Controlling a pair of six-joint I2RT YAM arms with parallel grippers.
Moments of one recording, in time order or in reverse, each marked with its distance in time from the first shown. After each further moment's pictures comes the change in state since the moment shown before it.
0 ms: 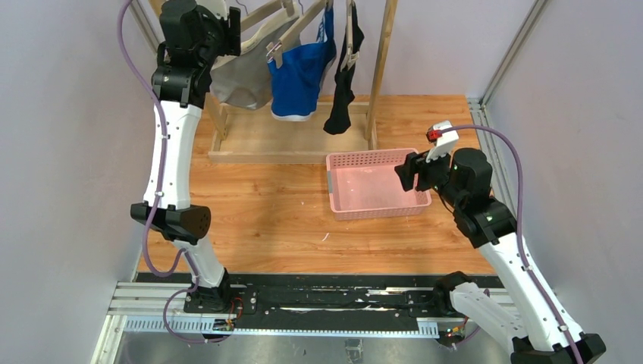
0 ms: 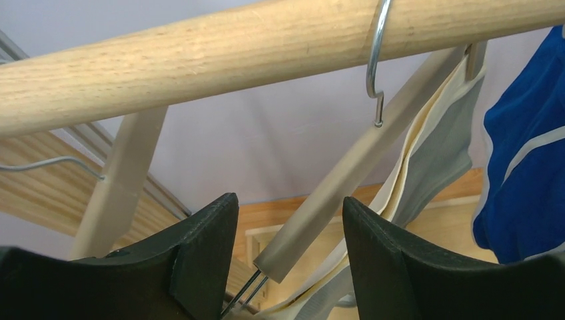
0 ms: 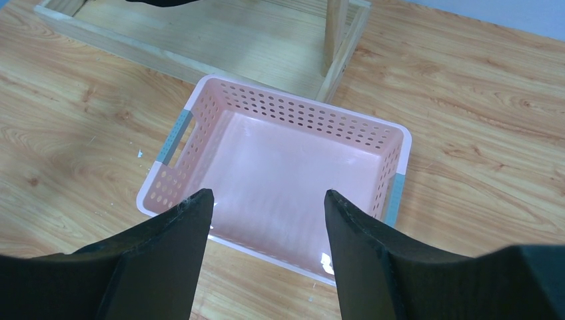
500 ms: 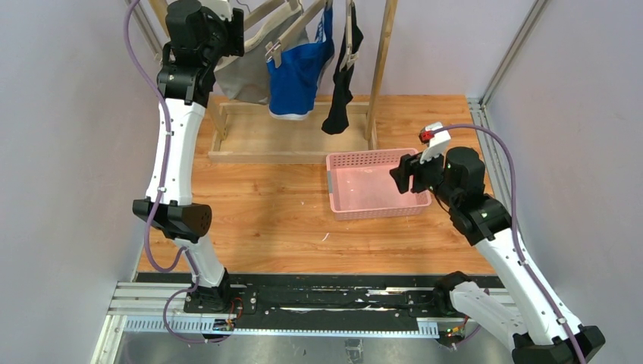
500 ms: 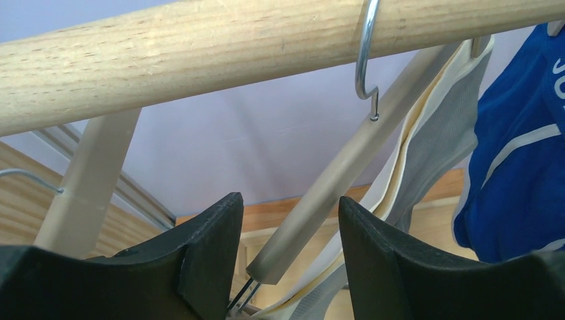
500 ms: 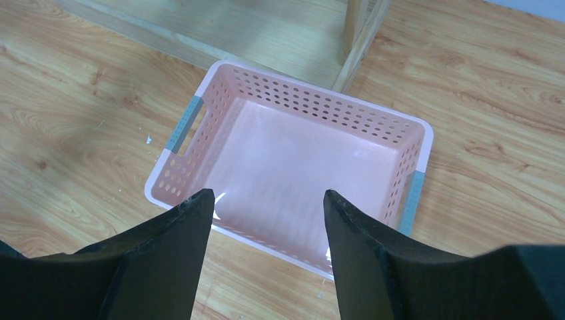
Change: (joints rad) left arm 0.000 0.021 -0.030 0.032 0.027 -0.018; right arm 0.019 0.026 -0.008 -0.005 -0.018 0.001
